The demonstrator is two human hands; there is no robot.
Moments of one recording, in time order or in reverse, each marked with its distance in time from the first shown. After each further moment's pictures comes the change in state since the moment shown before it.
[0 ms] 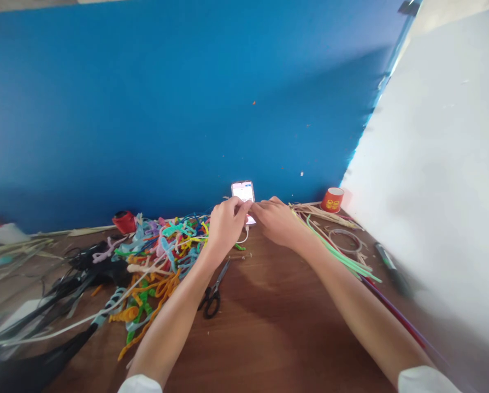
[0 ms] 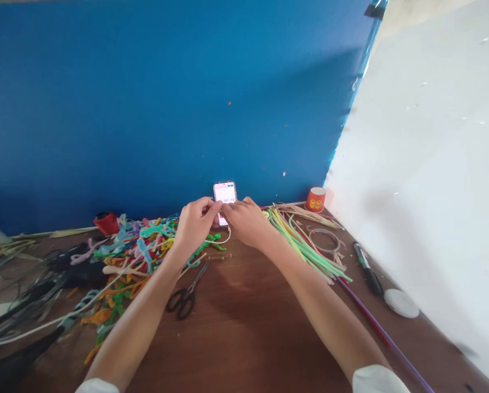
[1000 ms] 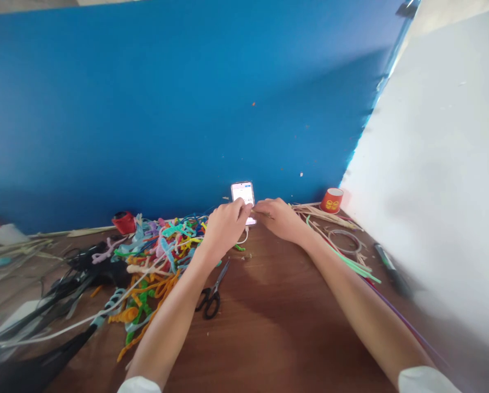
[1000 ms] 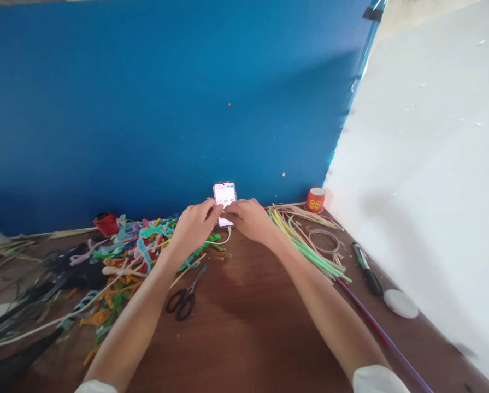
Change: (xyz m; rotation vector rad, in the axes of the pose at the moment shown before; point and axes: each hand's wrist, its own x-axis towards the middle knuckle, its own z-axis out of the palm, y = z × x) left_hand 0.001 -0.001 -0.004 0.362 -0.124 0.102; right_hand 0.002 0.017 0.006 0.494 0.115 0.051
